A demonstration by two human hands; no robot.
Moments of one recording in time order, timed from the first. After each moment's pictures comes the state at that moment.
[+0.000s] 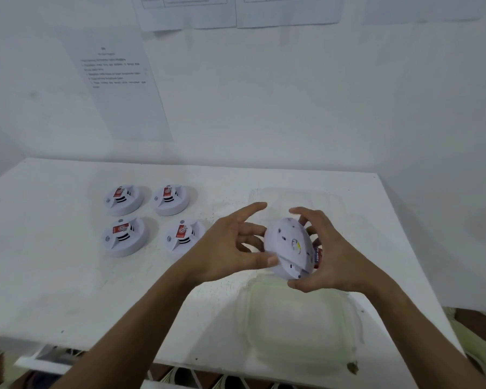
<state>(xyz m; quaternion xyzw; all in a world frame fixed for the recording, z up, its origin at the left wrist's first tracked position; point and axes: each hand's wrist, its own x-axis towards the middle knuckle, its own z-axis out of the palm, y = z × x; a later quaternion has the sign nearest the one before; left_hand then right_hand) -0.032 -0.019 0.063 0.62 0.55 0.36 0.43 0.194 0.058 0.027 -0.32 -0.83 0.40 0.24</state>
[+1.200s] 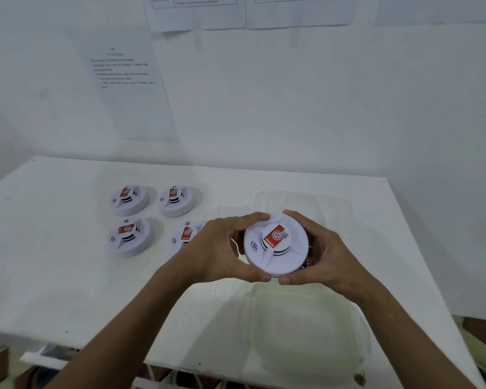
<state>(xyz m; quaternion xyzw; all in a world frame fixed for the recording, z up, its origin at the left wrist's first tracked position) -0.051 -0.018 0.064 0.70 0.57 0.31 0.29 0.170 0.061 0.017 -0.28 -0.74 0.53 0.31</state>
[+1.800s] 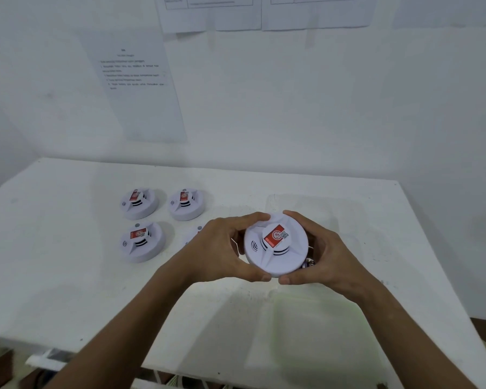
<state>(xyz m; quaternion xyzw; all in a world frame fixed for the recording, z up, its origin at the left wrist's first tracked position) -0.085 -0.015 0.065 0.70 0.57 0.31 0.31 0.137 0.060 0.026 -0.29 -0.75 0.52 0.30</state>
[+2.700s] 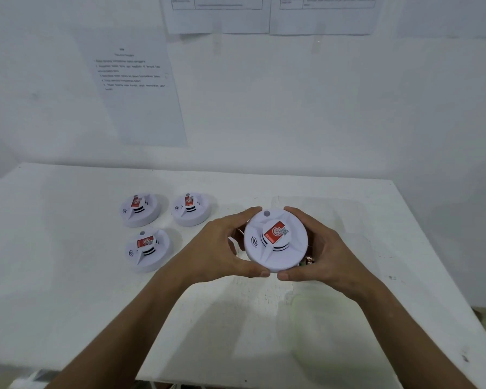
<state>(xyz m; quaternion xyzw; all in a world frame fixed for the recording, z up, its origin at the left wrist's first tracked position) -0.132 -0.013 0.059 0.71 0.53 0.32 0.33 0.099 0.041 0.038 -0.31 -0.74 0.50 0.31</state>
